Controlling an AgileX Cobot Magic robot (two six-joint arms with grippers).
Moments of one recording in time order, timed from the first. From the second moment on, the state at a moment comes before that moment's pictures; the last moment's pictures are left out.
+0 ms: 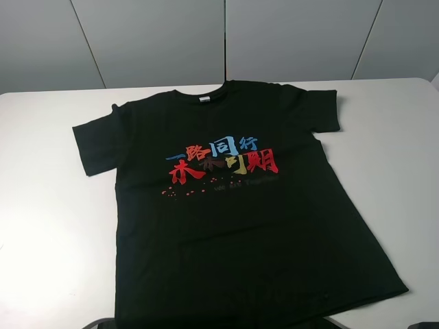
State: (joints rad) left arm -0.05 0.00 -0.52 0.00 1.09 -0.02; right arm -0.05 0.00 -0.50 0.14 1.10 -0.15
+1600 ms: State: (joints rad) left arm -0.05 0.07 -0.57 0.08 1.06 -0.02; right arm -0.05 0.10 -0.59 0.17 1.06 -0.15
